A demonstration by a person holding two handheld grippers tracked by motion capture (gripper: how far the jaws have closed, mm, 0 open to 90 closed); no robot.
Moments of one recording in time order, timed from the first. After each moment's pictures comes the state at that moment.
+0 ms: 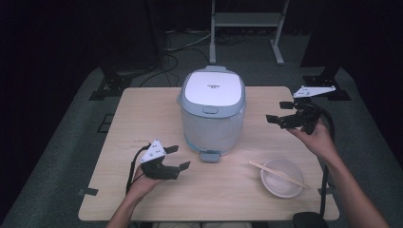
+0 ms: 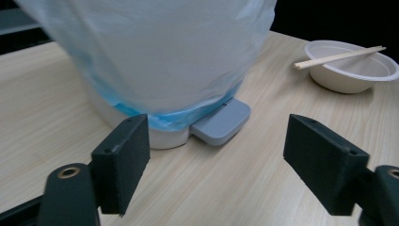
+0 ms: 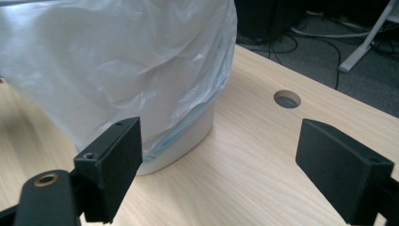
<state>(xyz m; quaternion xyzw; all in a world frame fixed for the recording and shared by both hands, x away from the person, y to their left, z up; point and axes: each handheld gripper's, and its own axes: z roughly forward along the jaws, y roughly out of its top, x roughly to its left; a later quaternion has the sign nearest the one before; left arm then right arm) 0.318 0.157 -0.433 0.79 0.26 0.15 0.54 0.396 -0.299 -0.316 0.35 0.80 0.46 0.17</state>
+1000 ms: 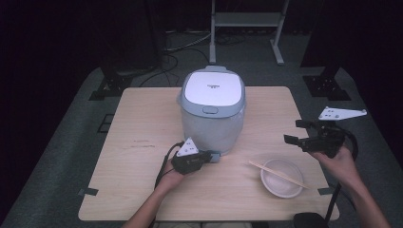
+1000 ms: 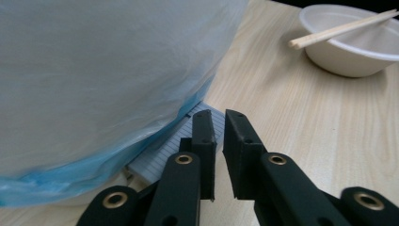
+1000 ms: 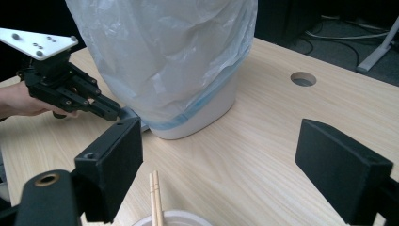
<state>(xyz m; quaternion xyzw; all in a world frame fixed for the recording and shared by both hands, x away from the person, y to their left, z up) 0.349 0.083 -0.463 0.83 0.23 0.11 0.49 0.334 -0.339 -0.330 0.34 0.79 0.49 0.14</state>
